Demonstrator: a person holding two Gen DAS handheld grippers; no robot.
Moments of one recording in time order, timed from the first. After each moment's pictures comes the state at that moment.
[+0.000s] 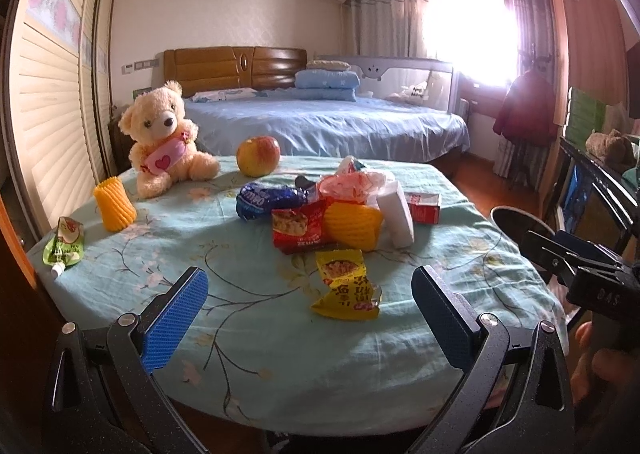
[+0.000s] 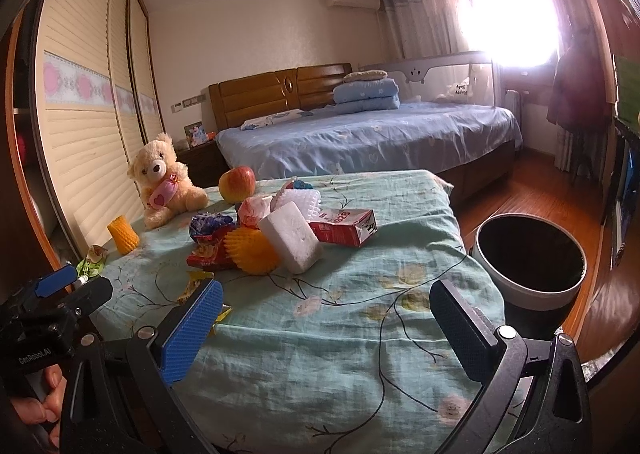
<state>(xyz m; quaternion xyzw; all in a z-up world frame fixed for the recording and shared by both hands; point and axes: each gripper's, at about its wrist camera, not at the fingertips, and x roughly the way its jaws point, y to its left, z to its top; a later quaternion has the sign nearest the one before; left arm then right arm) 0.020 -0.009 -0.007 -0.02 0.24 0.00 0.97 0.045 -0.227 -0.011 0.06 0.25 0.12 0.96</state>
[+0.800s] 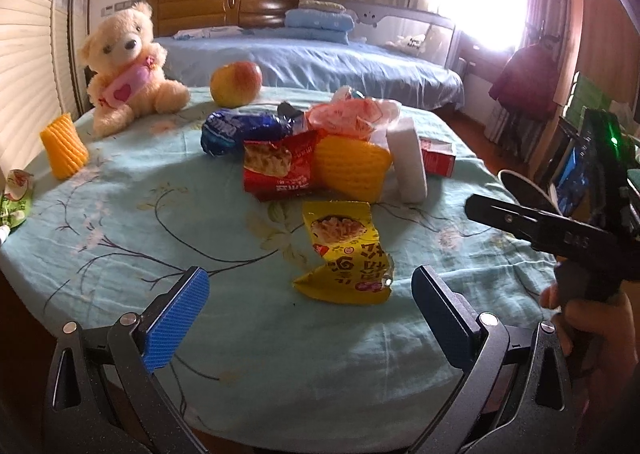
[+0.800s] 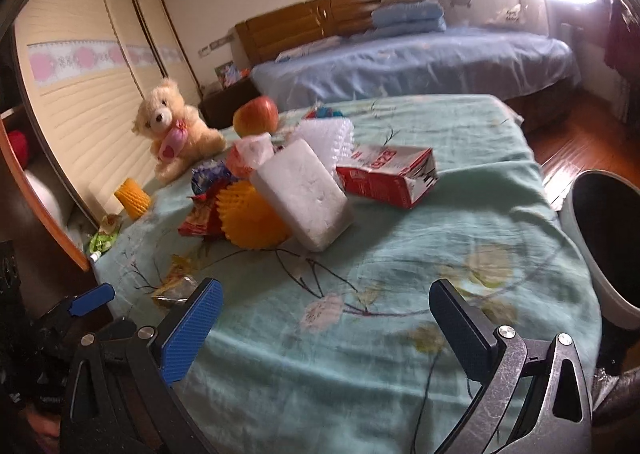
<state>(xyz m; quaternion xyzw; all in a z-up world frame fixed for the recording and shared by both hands) 0.084 -0.007 -0.054 -0.05 0.35 -0.04 0.94 0.150 -0.213 -0.059 0.08 0.38 0.22 0.90</state>
